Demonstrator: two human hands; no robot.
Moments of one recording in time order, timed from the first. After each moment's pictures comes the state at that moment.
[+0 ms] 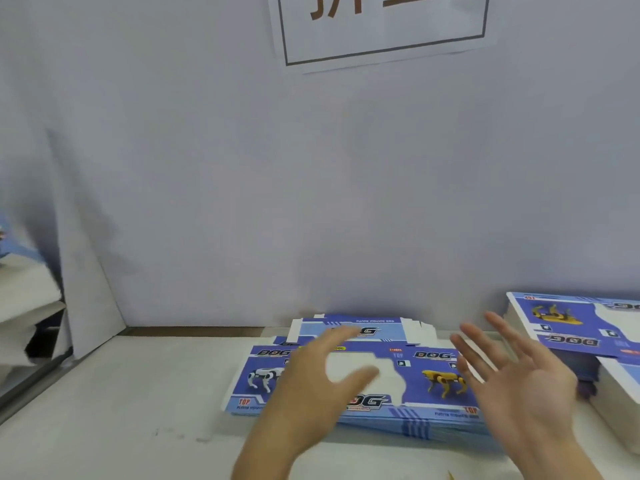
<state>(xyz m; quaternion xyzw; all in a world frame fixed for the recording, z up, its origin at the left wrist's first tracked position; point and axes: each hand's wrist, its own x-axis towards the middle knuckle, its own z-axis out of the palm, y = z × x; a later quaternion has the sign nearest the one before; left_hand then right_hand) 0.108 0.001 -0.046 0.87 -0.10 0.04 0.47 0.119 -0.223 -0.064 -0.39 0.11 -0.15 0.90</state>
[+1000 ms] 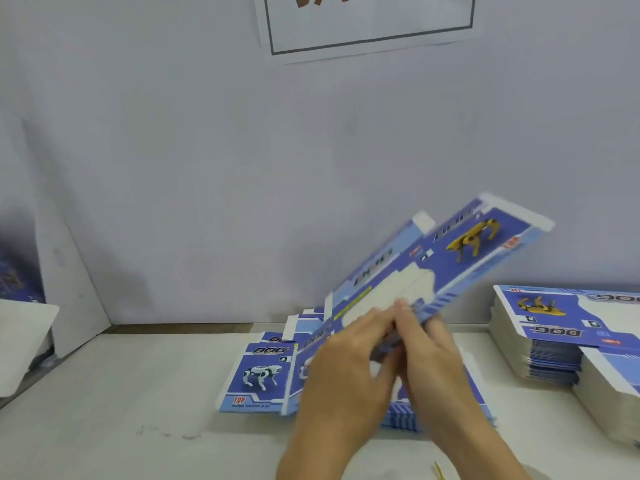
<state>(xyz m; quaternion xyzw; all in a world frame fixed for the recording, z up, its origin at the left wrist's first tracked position) 0.111 -0.045 -0.050 0.85 -0.25 0.23 0.41 0.122 -0.154 -0.057 -0.56 -0.06 -0.14 0.81</state>
